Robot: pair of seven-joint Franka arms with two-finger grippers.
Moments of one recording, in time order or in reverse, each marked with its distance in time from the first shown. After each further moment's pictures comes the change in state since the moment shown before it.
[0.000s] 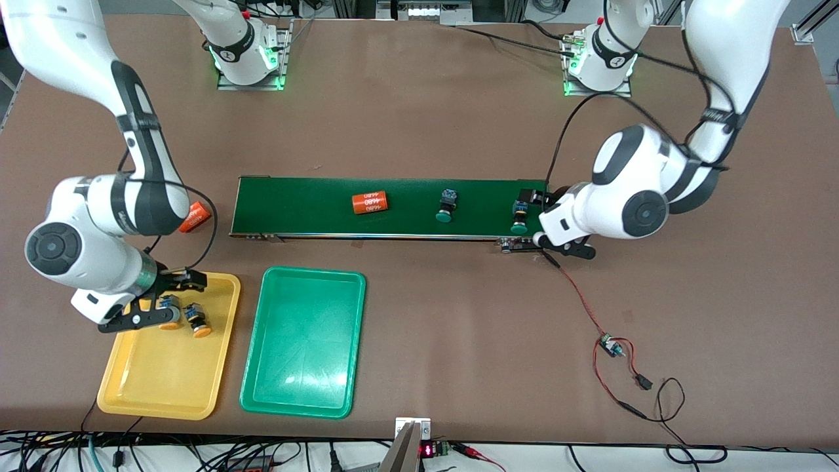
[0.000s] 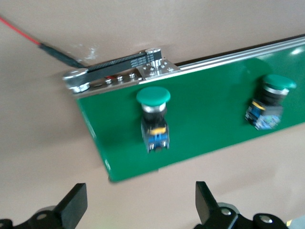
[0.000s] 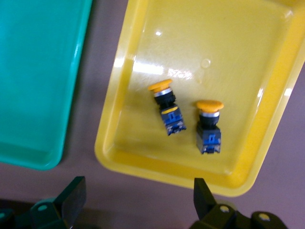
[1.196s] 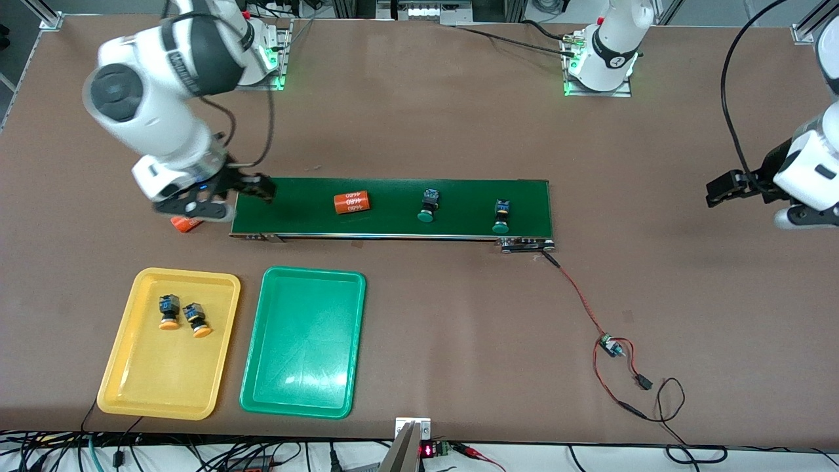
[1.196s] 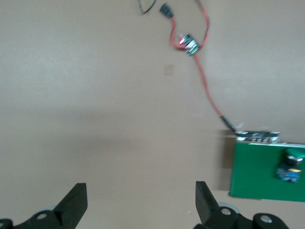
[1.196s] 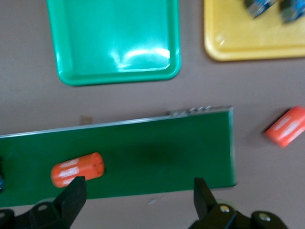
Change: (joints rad) left arm -0.207 -0.355 0.618 0.101 0.077 -0.041 0.097; right arm 0.155 -0.501 0.164 -0.508 0.140 0.039 0.597
